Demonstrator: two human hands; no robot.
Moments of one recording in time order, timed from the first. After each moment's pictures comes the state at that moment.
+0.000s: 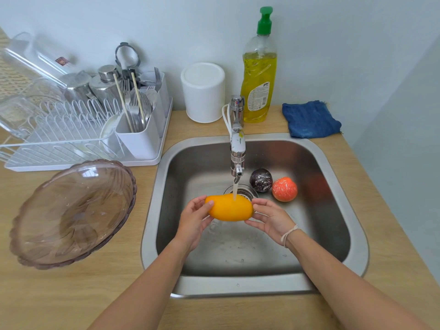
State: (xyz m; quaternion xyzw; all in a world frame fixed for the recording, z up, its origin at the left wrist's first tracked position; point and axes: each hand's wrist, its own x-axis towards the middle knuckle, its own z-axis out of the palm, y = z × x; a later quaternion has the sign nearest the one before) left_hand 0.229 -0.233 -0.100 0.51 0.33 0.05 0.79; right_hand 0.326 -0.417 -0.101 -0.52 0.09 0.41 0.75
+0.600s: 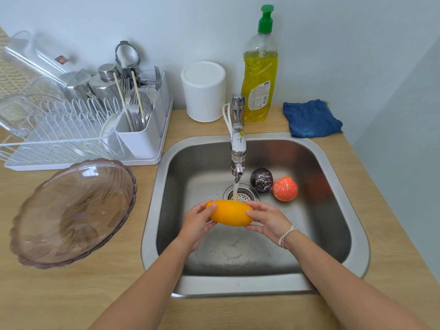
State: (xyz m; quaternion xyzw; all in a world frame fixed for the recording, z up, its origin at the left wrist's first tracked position) left_hand 0.230 -0.238 -0.103 0.55 0.35 0.01 0.76; right_hand 0.320 -0.412 -0.100 -0.57 0.04 0.43 0.70
